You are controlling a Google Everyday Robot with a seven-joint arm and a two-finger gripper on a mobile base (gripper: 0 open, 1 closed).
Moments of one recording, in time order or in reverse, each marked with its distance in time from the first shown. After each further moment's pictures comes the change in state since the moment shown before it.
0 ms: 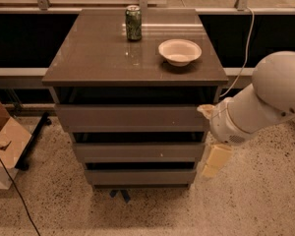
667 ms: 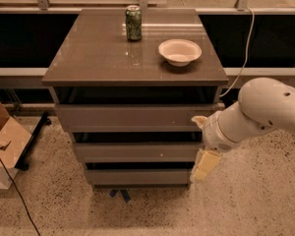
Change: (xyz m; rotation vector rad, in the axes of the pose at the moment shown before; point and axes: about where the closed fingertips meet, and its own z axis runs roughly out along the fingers) arm 0.025 -0.012 0.068 -0.025 -0.056 0.046
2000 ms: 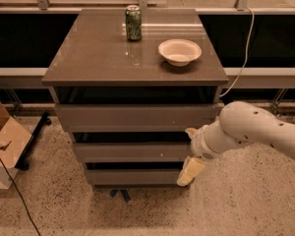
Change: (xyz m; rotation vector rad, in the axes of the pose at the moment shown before) arm 0.021 -0.011 0.087 -0.010 -0.031 0.104
